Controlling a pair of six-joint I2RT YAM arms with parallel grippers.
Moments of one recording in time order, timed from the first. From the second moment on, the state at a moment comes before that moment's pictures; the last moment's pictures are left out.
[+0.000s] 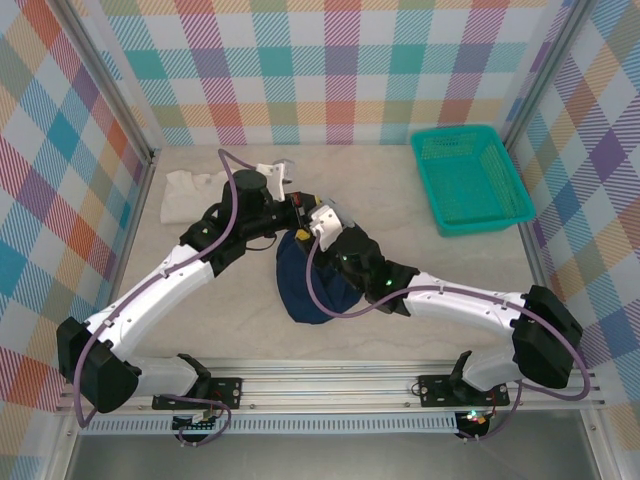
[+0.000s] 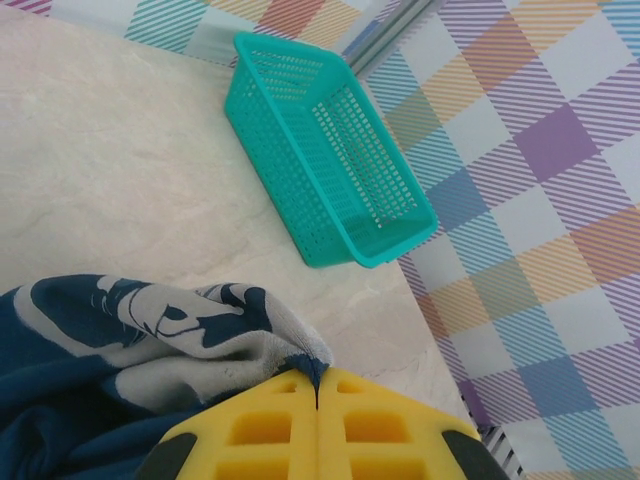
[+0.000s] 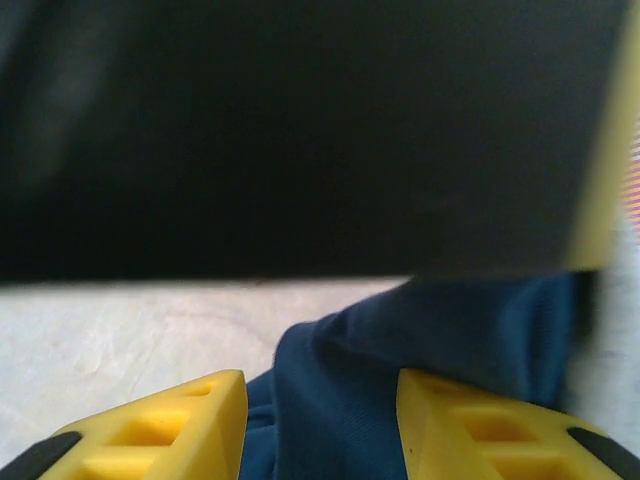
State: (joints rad) left arm -0.62 1.28 1.20 -0.28 0.24 -0.67; right arm 1.01 1.39 0.91 0.27 0.38 -0.04
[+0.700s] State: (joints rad) left arm -0.49 1.20 1.13 -0.29 0.18 -0.69; right arm 0.66 1.15 0.88 0.20 -0.06 0.30
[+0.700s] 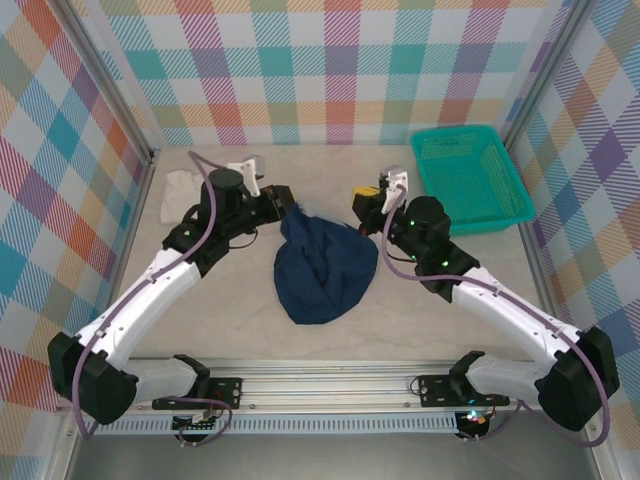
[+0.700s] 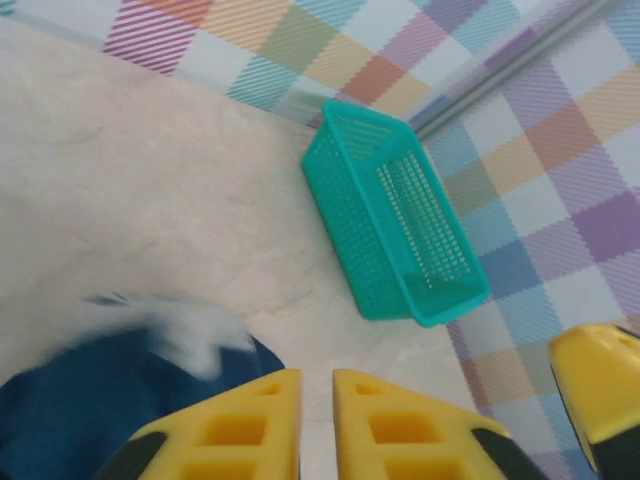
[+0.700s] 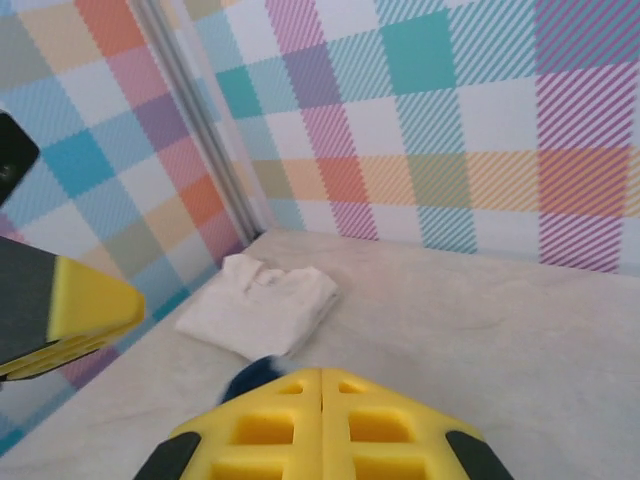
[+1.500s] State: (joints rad) left arm -0.34 1.34 0.79 -0.37 0.26 -0.72; right arm 0.85 1.44 0.96 -0.01 -0.07 0.13
